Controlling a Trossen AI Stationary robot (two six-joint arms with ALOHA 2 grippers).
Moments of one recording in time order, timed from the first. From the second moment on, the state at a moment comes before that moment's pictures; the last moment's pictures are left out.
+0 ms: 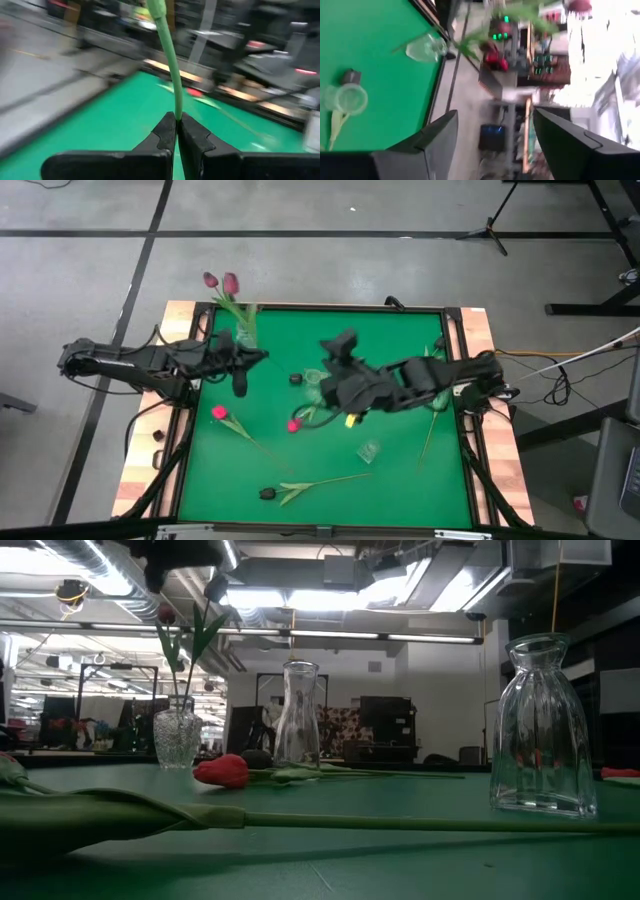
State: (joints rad) left arm -0.07 0.71 0.66 -0.16 -0.50 -0.30; right arm 0.32 1.93 2.34 -1.10 0.94 -0.74
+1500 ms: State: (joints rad) left arm -0.12 0.26 0.47 -0.38 -0.85 -0.42; right arm 0.32 1.84 2.34 -1.55 0.92 -0.18
